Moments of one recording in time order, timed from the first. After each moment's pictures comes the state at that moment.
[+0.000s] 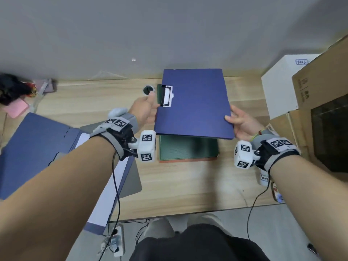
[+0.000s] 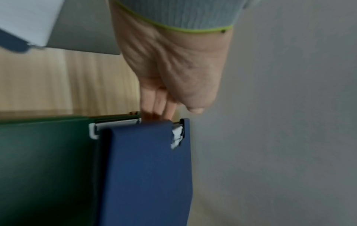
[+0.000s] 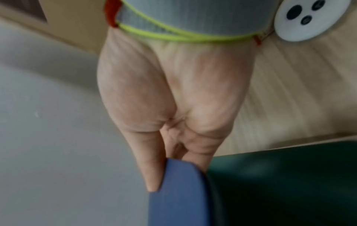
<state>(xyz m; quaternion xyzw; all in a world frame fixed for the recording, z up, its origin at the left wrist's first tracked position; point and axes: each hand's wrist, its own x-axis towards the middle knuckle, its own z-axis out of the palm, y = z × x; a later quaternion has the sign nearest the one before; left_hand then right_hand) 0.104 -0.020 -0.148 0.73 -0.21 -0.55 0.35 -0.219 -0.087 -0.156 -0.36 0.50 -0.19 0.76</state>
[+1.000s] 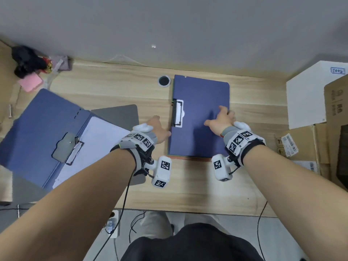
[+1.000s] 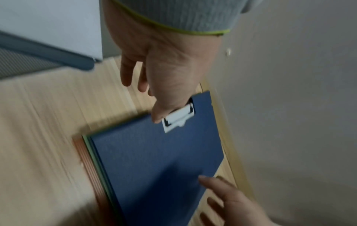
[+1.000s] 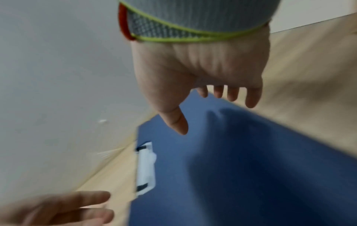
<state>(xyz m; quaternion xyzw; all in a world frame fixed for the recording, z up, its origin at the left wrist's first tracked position) 0.089 0.035 -0.216 0.84 -0.34 -0.42 0.02 -0.114 -0.078 -0.195 -0.60 0.70 0.09 0.38</state>
